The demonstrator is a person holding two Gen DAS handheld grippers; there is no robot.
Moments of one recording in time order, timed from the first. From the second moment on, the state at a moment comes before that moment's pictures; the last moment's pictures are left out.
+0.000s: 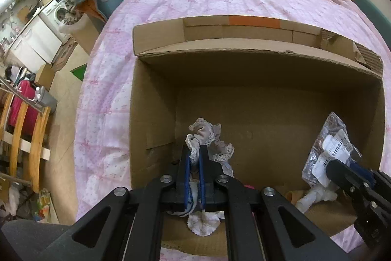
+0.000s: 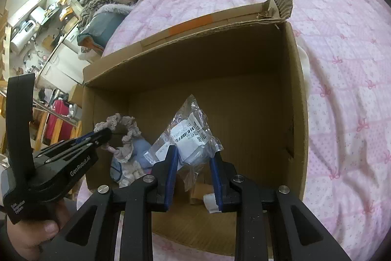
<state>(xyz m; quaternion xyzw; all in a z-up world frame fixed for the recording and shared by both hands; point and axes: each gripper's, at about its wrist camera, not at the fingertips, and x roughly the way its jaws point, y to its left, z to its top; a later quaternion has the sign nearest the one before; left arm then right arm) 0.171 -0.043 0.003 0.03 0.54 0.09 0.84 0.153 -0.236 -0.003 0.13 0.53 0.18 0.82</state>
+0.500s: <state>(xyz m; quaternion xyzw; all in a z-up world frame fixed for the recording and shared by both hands) 0.160 -0.038 0.014 0.01 0.53 0.08 0.84 0.151 -0.241 0.004 0.14 0.52 0.18 0.82</state>
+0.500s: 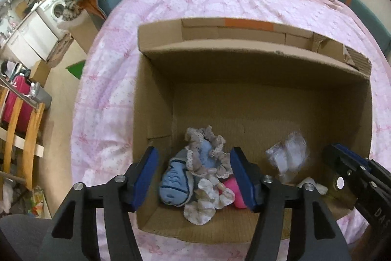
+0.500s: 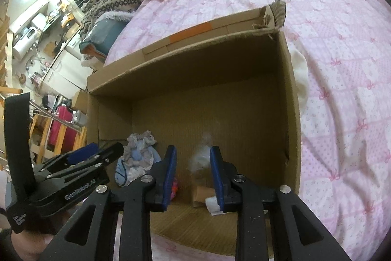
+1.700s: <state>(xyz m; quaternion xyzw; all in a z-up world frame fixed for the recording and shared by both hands) -0.005 0.019 0.091 -0.03 0.39 -0.01 0.92 0.003 -0.240 0.089 0.08 0.36 0.12 0.92</state>
